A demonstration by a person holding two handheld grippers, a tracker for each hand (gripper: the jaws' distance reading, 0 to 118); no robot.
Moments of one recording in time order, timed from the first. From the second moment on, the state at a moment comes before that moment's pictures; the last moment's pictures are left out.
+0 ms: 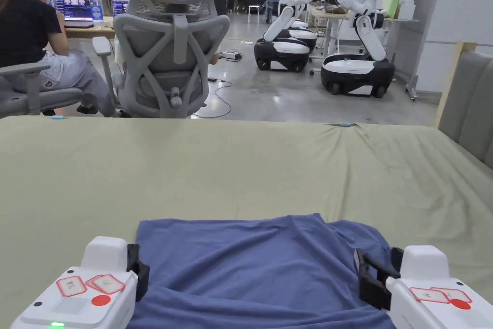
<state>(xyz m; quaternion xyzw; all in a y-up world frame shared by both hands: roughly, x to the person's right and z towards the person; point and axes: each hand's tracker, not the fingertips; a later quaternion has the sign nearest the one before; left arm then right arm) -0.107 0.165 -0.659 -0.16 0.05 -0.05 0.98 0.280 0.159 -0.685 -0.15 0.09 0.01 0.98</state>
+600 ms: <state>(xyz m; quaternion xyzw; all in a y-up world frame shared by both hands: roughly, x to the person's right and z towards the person) -0.178 0.103 -0.901 -0.37 0.05 0.00 0.93 0.277 0.145 -0.769 -0.19 0.11 0.06 0.97</state>
